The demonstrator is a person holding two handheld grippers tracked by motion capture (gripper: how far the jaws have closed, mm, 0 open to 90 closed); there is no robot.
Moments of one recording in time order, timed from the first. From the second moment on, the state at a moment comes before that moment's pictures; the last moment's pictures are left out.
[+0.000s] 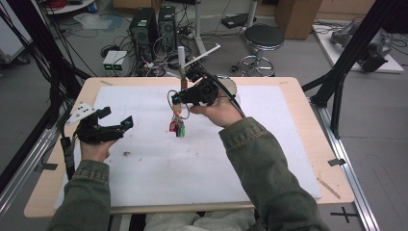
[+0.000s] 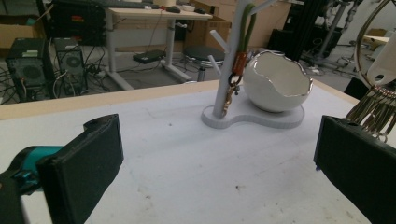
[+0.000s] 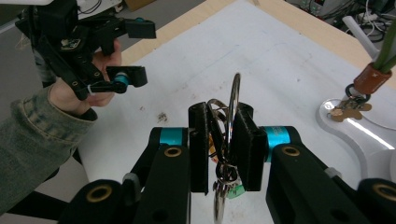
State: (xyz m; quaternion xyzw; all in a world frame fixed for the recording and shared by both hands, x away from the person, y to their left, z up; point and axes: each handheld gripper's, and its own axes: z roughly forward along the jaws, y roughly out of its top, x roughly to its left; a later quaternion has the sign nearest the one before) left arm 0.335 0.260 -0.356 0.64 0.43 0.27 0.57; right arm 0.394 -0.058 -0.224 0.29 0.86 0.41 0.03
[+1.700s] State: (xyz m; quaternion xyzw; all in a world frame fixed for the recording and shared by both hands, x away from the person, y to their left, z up) left arm 0.357 0.197 -0.312 0.66 0.35 0.19 0.64; right arm 0.377 -0.024 -0.216 0.25 0.88 0.40 0.00
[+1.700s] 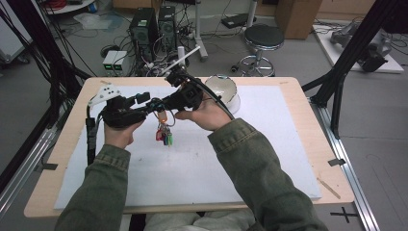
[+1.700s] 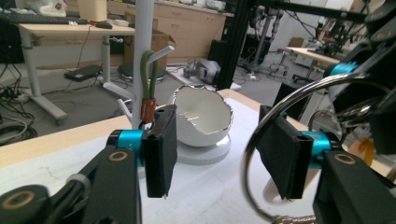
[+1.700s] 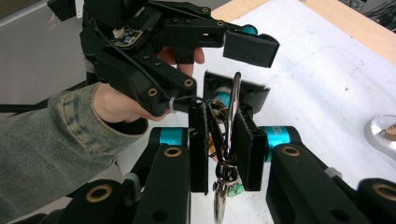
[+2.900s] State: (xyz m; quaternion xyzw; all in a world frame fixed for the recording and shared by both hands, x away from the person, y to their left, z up) left arm 0.361 0.188 -0.312 0.69 0.36 0.22 0.59; right arm 0.388 -0.051 -0.227 0.30 0.85 0.44 -0.02
